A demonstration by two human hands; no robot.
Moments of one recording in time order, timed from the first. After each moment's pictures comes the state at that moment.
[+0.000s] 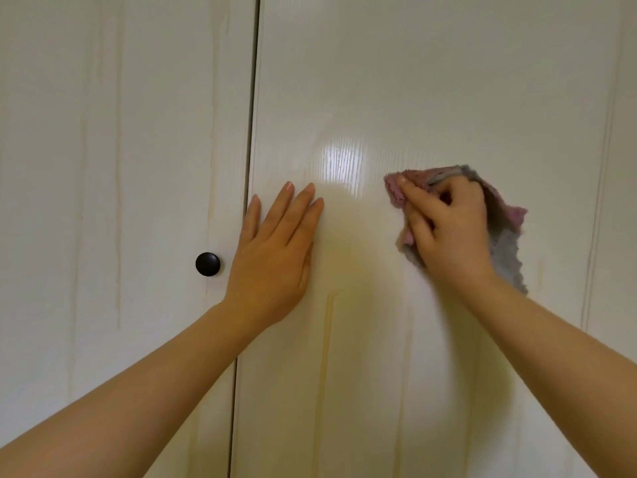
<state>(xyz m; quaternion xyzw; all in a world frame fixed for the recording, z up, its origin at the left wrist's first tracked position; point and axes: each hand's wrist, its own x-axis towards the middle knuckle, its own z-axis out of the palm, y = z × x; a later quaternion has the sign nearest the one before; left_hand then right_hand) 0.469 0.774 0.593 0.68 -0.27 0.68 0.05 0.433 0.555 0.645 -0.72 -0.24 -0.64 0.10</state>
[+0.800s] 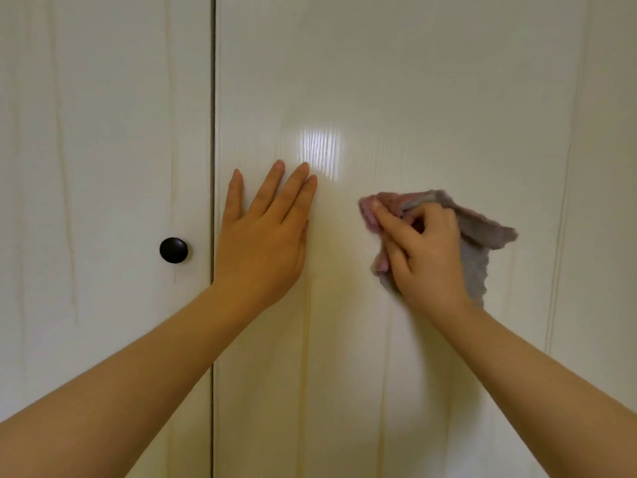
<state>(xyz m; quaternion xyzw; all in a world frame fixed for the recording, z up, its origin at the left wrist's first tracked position) 0.470 0.759 0.596 0.68 -0.24 0.69 0.01 0.427 0.552 0.591 -0.73 -0.22 -0.64 0.08</state>
